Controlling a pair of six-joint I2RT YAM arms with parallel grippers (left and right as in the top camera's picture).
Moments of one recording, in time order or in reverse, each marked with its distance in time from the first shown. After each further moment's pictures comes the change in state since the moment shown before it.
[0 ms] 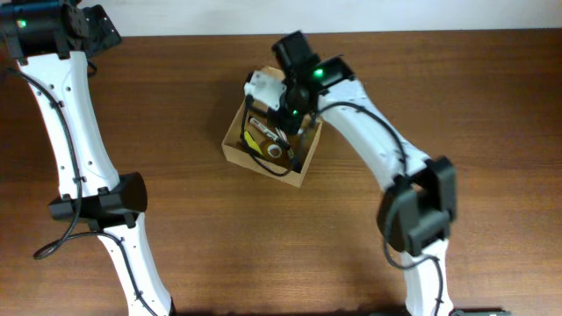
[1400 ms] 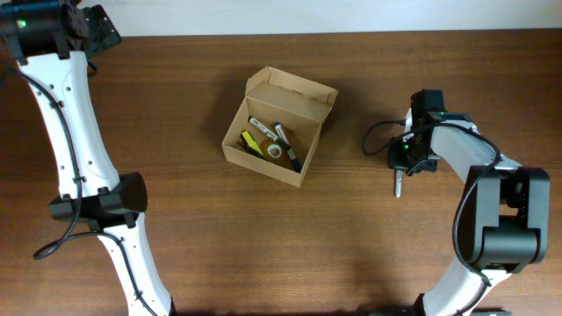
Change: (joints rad) left arm 0.000 0.000 0.000 0.000 0.000 0.000; right arm -0.562 -0.270 -0.802 0.275 0.237 0.785
